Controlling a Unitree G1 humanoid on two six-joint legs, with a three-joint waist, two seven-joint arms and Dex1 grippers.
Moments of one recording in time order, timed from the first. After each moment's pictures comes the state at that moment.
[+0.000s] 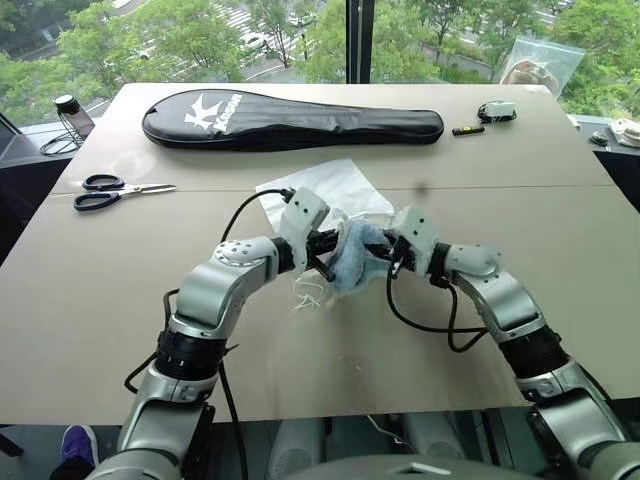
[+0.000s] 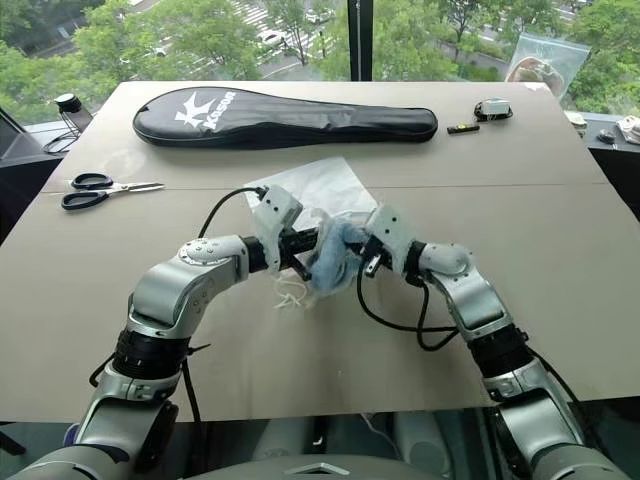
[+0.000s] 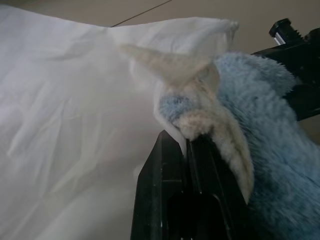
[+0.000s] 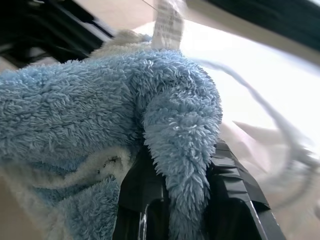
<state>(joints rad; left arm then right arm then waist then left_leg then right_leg) -0.48 0.44 -0.13 -0.25 -0.36 0.87 -0.61 -0.49 -0.29 0.24 0.05 0.14 0.40 0.68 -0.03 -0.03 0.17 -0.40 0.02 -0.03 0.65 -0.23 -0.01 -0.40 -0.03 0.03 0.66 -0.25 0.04</state>
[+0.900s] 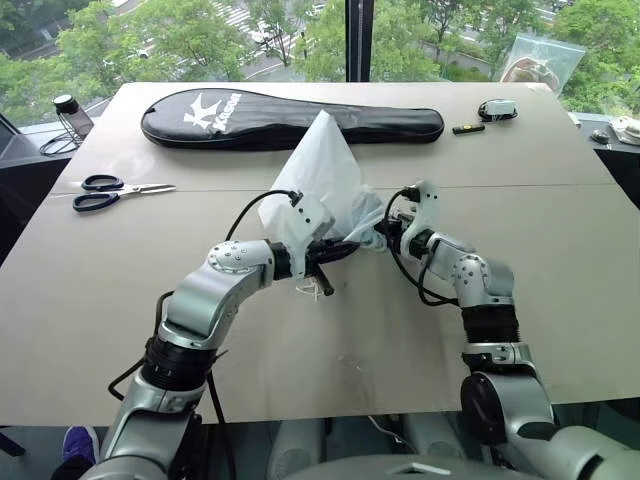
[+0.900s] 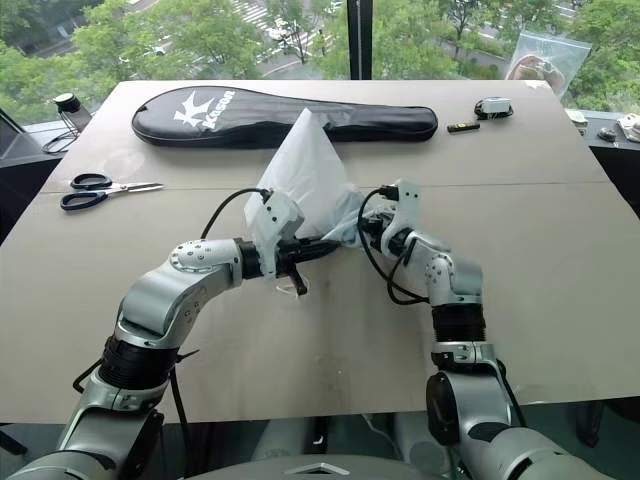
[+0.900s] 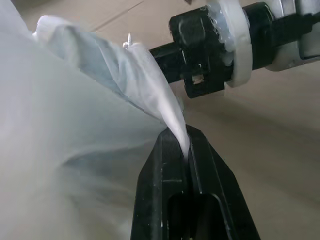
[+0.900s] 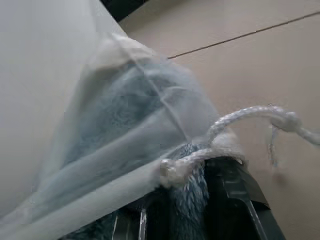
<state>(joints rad) -0.44 0.52 -0.16 -0.31 -0.37 0.78 -0.74 -0.64 0.09 -0.25 0.22 0.47 0.85 0.25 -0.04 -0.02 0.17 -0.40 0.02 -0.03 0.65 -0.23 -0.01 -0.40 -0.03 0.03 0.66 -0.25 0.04</state>
